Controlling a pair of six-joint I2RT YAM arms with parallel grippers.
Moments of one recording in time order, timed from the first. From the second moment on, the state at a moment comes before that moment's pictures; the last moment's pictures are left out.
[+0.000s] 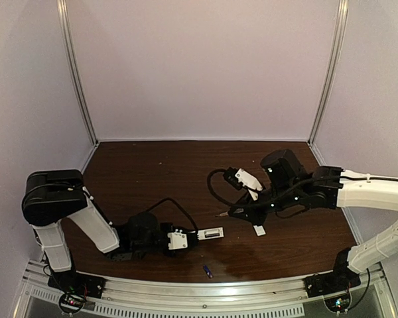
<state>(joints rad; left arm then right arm) -1.09 1.86 0.42 1.05 0.05 0.70 0.98 1.26 0.93 -0.38 -0.20 0.12</state>
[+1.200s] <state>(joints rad) -1.10 1.87 0.41 1.10 0.07 0.76 1.09 1.61 1.25 -0.79 -0.07 -0.26</state>
